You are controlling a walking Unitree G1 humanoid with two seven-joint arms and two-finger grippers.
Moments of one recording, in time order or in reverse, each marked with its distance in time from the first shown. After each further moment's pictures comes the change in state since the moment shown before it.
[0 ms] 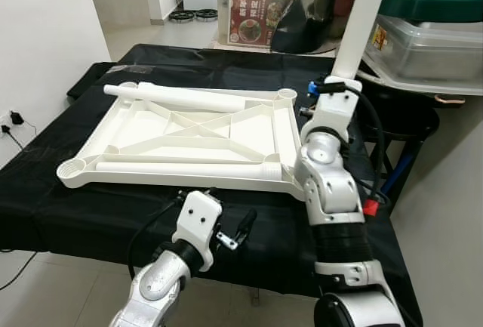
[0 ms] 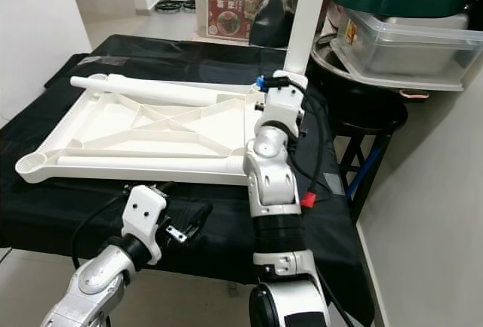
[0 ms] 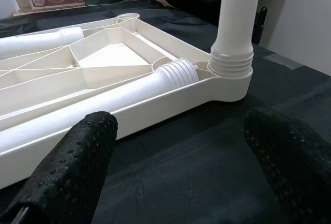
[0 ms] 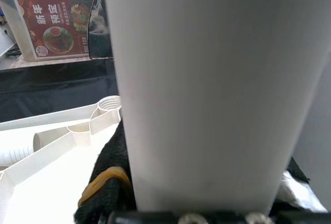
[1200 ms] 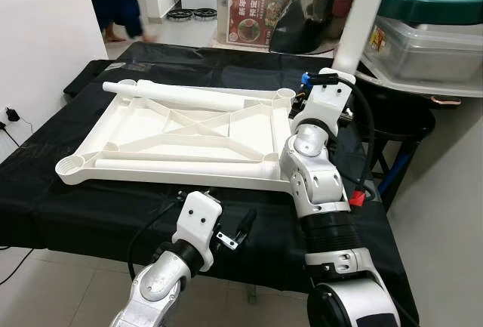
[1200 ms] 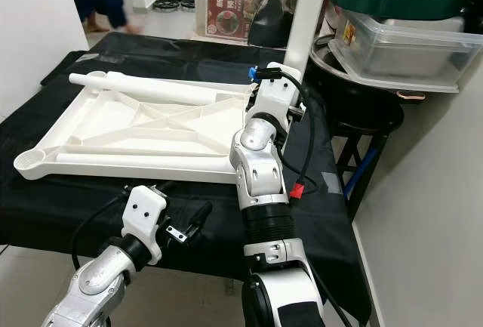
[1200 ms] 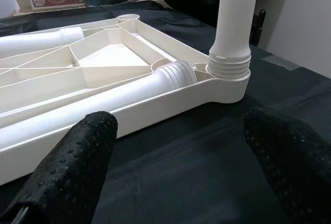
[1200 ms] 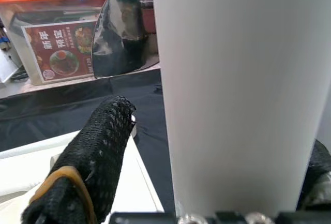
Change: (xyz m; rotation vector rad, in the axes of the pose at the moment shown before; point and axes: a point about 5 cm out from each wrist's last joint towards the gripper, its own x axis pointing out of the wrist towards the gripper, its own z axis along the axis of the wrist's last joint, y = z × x) left arm 0.000 -0.001 0.000 0.003 -0.004 0.002; right arm -0.001 0.013 0.007 0.085 -0.056 0.002
